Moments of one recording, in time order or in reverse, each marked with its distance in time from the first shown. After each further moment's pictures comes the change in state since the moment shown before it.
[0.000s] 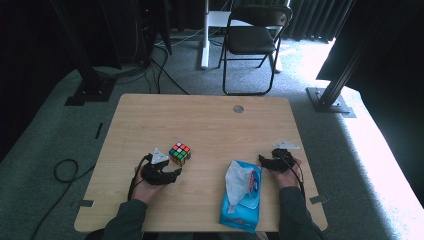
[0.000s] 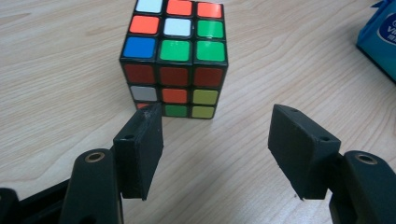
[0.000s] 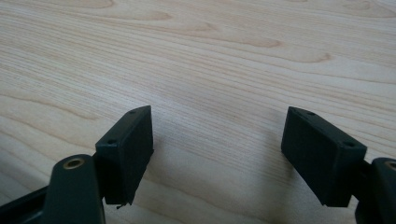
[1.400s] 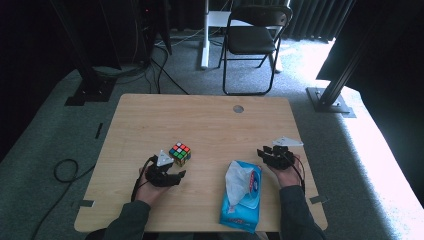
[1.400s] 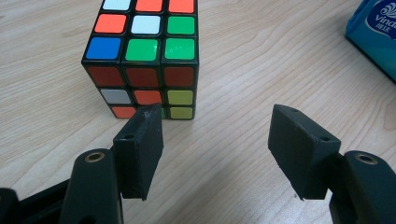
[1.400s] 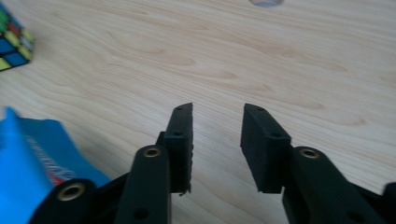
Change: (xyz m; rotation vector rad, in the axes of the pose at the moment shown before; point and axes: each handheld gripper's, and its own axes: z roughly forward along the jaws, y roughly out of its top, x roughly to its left) left arm -0.012 0.001 0.006 0.012 -0.010 0.031; right arm 0.019 0.027 -0.040 -0.098 0.170 -0.062
